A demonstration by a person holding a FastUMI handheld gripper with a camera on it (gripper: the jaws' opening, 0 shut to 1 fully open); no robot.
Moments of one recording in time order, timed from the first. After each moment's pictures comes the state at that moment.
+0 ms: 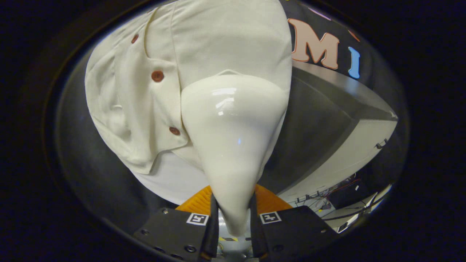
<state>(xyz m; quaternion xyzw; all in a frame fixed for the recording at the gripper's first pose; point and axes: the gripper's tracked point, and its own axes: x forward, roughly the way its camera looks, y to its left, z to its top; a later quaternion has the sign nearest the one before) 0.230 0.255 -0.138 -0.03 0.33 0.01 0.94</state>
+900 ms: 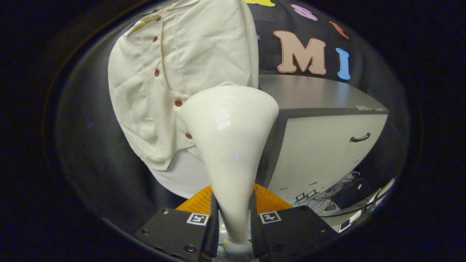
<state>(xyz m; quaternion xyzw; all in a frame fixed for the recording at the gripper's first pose) 0.148 0.221 -0.080 -0.01 0.25 0.03 0.97</state>
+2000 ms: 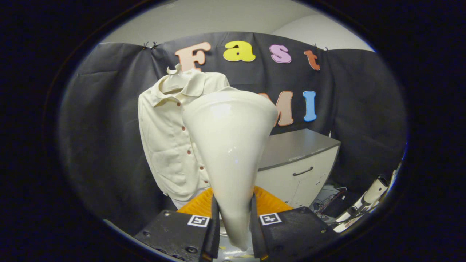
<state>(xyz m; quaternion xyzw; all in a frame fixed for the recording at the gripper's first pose) -0.038 0.216 0.055 0.03 0.08 -0.01 1.00</state>
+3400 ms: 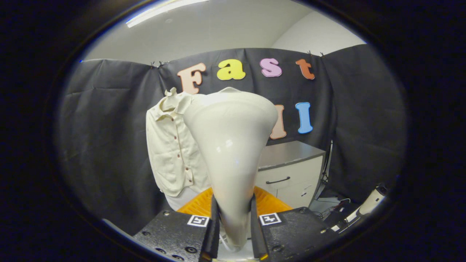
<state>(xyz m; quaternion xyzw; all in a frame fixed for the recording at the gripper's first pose) -0.090 0.052 0.040 0.03 0.02 0.06 1.00</state>
